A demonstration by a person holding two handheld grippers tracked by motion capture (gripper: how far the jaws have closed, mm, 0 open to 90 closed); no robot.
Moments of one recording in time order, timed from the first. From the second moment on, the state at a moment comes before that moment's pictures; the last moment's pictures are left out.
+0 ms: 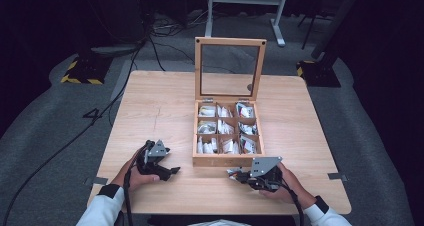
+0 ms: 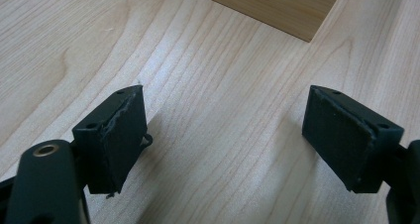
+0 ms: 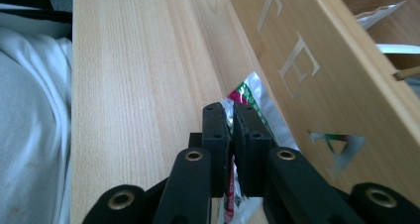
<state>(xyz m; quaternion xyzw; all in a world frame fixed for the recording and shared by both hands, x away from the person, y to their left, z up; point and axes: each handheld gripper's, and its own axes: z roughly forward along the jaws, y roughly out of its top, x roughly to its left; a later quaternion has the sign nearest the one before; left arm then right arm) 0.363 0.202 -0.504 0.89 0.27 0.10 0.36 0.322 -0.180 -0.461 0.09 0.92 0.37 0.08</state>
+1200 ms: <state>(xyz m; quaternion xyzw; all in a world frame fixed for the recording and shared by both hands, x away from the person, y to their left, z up) 0.363 0.202 -0.504 0.89 0.27 0.10 0.36 0.316 -0.175 -0.461 0.11 0.91 0.38 0.08</state>
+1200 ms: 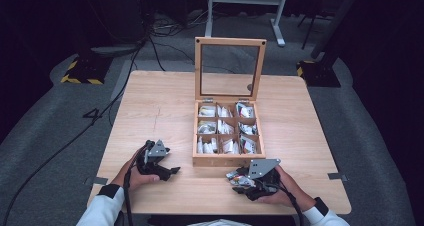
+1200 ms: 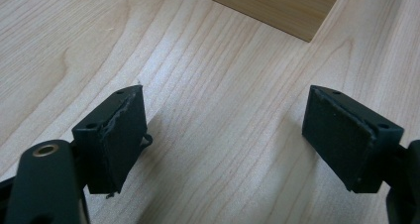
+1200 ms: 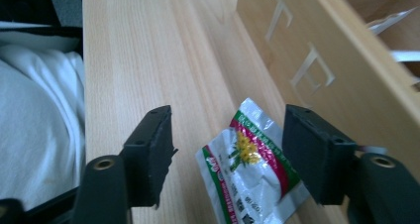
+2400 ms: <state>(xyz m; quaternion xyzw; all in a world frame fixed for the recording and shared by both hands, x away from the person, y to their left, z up) 0.382 0.202 -0.496 0.89 0.30 0.11 0.33 0.361 -0.245 -0.392 0.23 0.83 0.45 0.24</state>
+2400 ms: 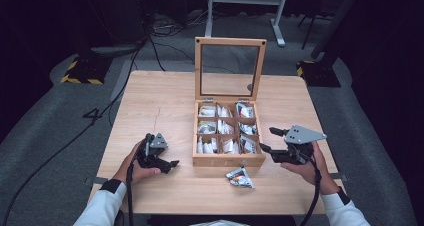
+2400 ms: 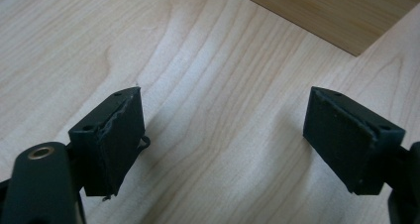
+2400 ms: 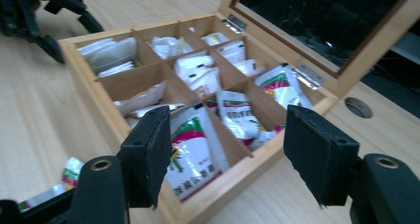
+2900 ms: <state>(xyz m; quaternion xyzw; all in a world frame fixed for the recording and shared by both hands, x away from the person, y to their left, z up) 0.395 0.195 -0.462 0.85 0.31 0.13 0.40 0.387 -0.258 -0.393 0.26 0.83 0.41 0.26</state>
